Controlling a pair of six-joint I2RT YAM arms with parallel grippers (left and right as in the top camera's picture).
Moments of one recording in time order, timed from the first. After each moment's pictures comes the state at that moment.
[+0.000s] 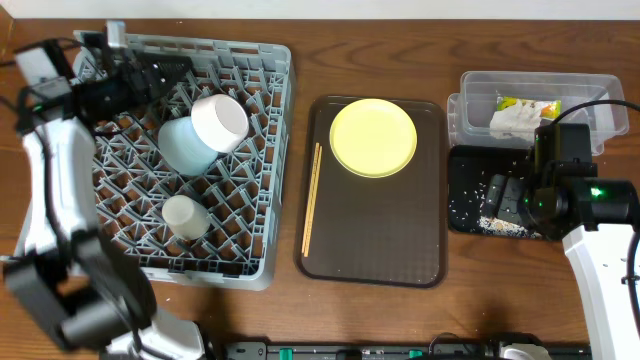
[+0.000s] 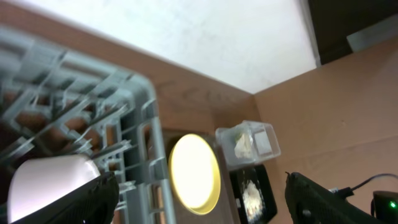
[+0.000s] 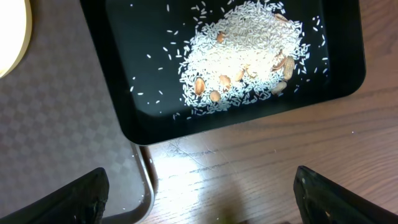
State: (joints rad) left arm 0.41 1.72 1.47 -0.54 1.16 -0.20; right arm -0.01 1.22 1.12 -1.19 0.11 0.31
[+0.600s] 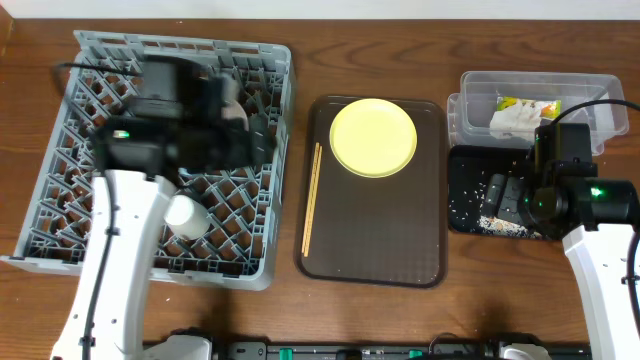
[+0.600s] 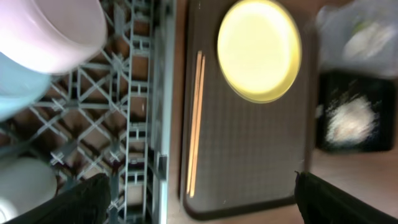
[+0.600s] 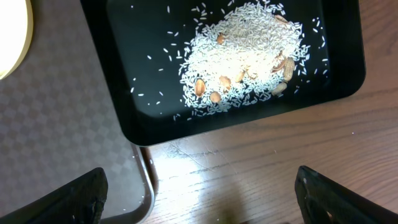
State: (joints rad) left arm -0.17 1.41 1.48 -1.18 0.30 -0.26; right arm -0.01 1.22 1.12 -1.19 0.11 0.31
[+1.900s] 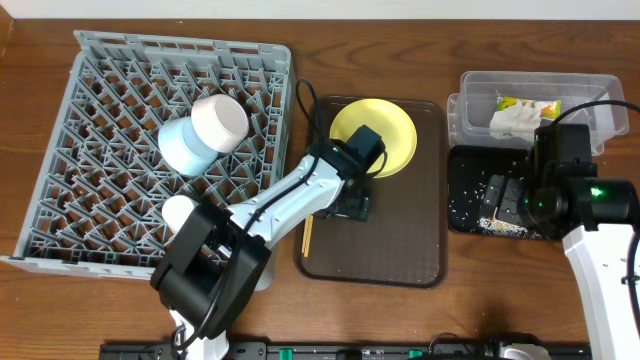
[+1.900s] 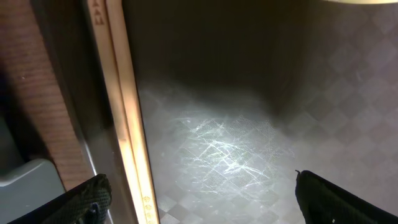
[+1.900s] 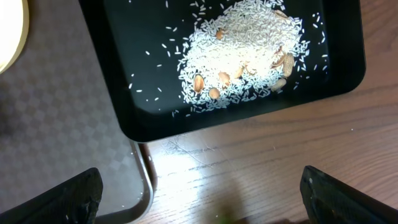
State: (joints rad) left arm -0.70 1.91 1.31 -0.89 -0.07 -0.54; right arm -0.01 1.22 1.12 -1.20 0.11 0.31
